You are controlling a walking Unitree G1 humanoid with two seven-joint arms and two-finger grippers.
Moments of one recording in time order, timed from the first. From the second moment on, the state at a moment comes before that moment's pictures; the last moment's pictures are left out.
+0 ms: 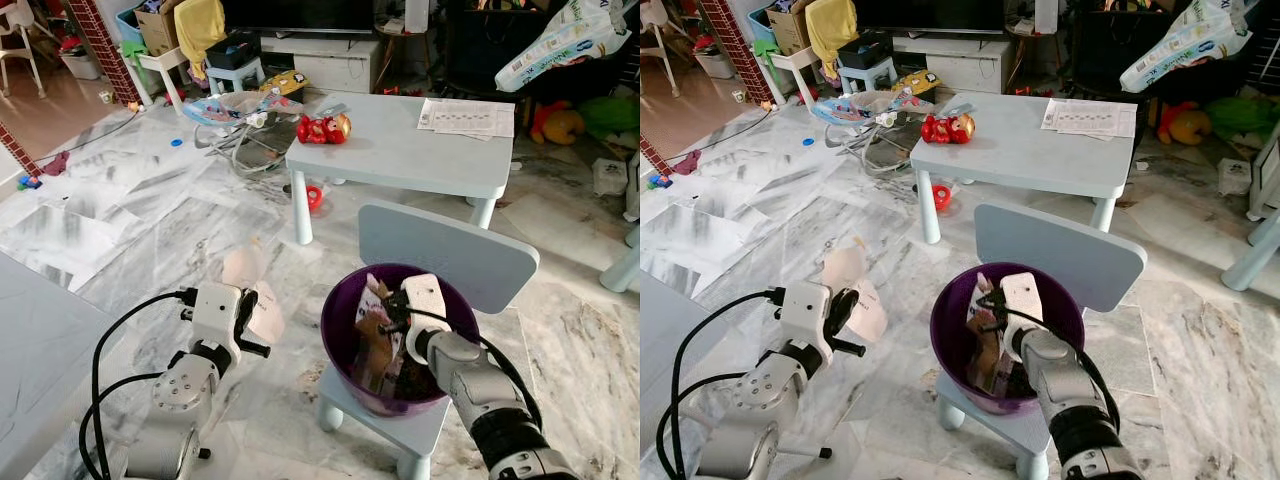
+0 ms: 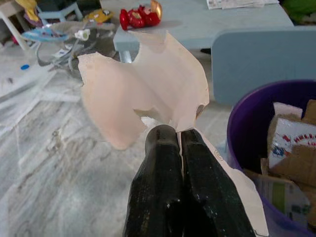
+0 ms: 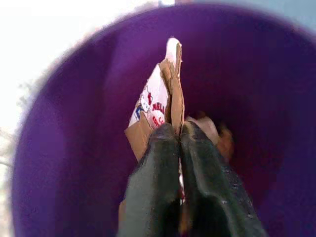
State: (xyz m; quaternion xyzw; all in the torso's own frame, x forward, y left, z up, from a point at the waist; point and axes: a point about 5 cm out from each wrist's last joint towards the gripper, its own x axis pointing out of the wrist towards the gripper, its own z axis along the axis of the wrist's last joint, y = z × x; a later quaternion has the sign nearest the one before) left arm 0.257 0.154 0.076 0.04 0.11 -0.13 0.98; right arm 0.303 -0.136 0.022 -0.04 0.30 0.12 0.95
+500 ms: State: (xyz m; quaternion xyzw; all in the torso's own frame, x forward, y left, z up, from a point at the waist) left arm 0.266 0.145 0.081 0.03 0.11 -0.14 0.98; right arm 0.307 -0.168 0.023 -0.07 0.30 0.01 0.95
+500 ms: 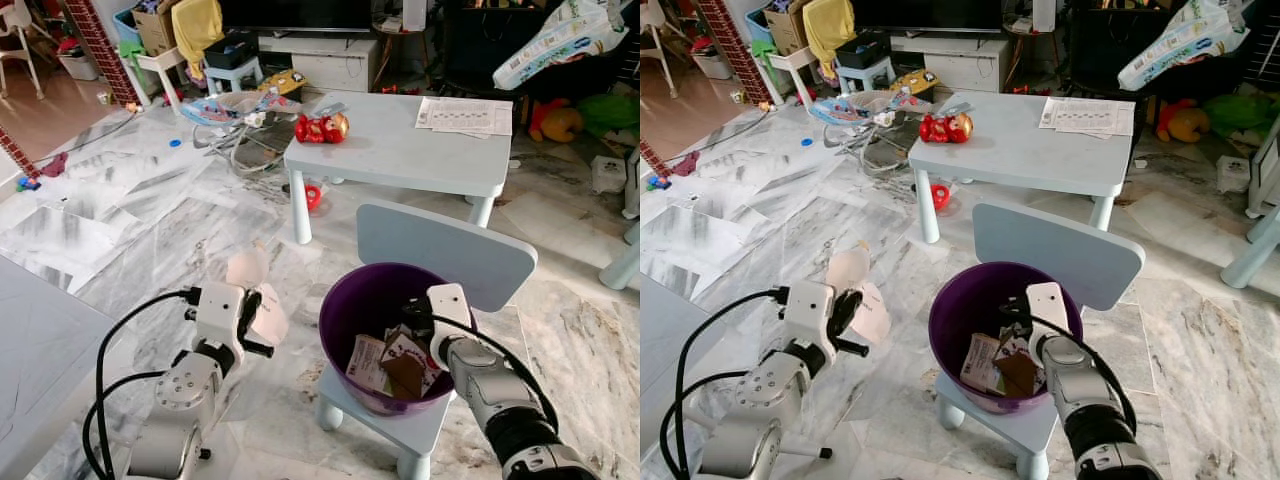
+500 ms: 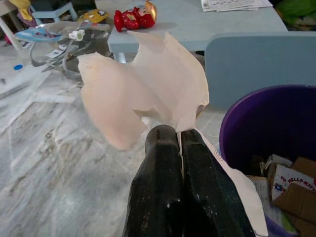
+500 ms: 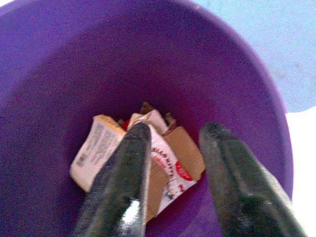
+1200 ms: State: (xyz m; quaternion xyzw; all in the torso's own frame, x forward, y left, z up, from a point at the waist) left arm 0.311 0.036 0.070 0.01 0.14 -0.34 0.93; right arm 0.217 -0.180 0.080 -0.08 0.31 0.31 0.90
